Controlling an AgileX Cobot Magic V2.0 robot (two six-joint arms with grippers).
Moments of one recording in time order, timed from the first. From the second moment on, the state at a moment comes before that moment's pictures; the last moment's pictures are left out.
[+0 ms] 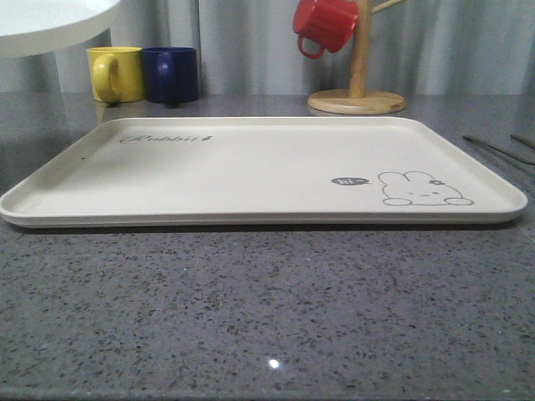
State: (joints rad) left arm 0.19 1.41 -1.32 -0.58 0.99 0.45; right arm 0.00 -0.02 0.03 -0.02 -0.04 0.01
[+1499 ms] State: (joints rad) left arm -0.16 1.85 -1.48 -0.48 1.01 0.38; right arm 0.00 -0.02 0.03 -0.02 -0.04 0.01
